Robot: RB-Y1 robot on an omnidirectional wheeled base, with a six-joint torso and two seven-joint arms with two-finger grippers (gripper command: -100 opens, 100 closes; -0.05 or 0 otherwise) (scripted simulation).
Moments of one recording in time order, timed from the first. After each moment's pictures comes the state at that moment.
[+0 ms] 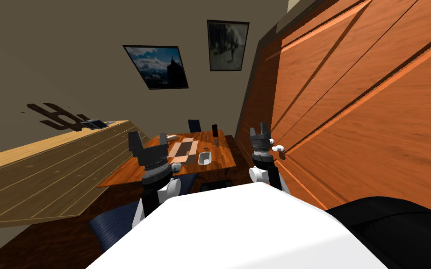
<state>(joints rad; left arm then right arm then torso) 0.51 -0.04 -0.02 -2.37 -0.08 -0.58 0.09 0.50 -0.02 0.02 -2.34 -0.01 -0.44 0.04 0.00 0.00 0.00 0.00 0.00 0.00</state>
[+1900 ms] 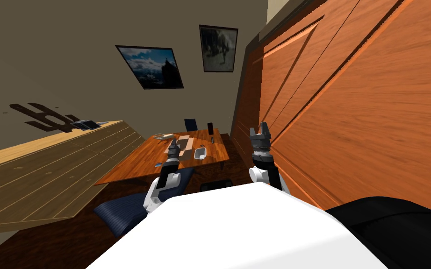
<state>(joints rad) 0.30 0.14 0.06 -1.97 -0.03 -0.16 -0.02 0.50 -0.02 0.02 -2.34 -0.01 -0.44 0.04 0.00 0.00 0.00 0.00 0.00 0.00</state>
